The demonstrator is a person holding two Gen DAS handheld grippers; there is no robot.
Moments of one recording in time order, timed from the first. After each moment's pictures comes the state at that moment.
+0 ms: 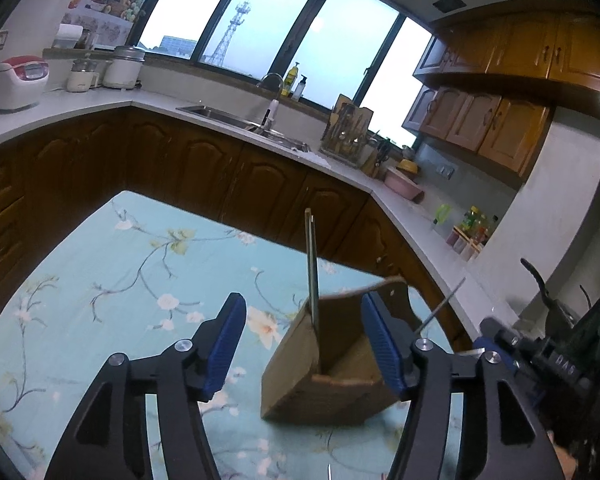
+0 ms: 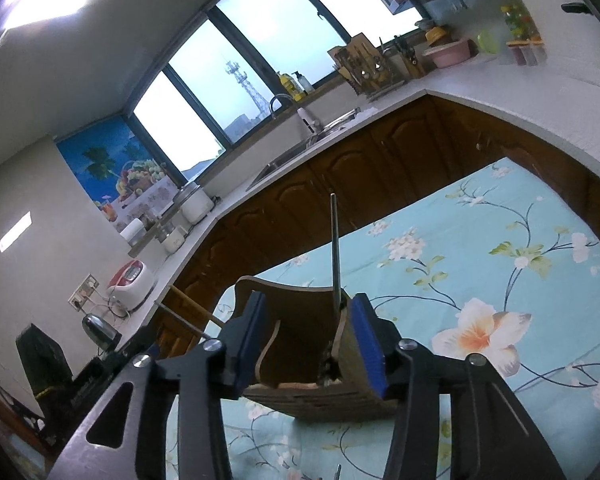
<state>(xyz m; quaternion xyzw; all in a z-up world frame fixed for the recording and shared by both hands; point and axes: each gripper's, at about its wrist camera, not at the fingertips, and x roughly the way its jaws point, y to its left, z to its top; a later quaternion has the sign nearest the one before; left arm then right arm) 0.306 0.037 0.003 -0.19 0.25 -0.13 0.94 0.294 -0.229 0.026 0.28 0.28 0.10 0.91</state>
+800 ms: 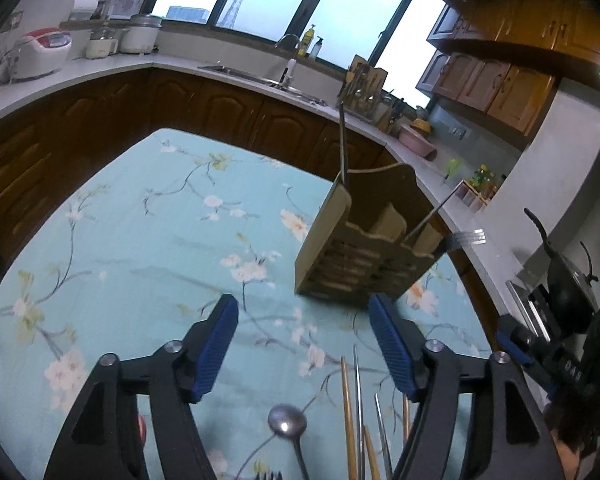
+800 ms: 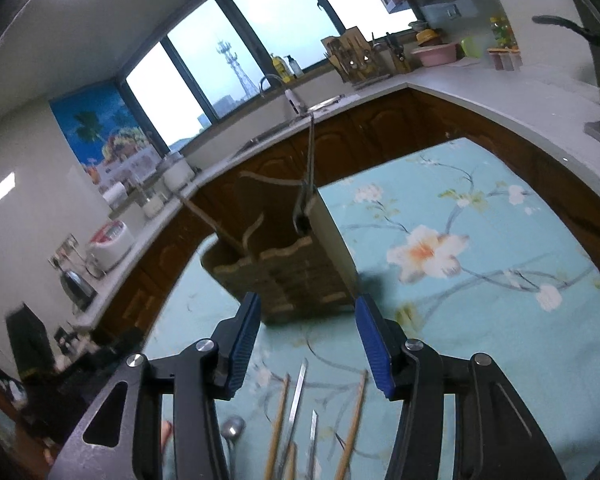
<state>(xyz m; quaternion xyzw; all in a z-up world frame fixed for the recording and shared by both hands) 0.188 0.055 -0.003 -0.18 0.33 -0.11 0.92 0.185 -0.211 0.005 0.21 0.32 0.06 0.92</state>
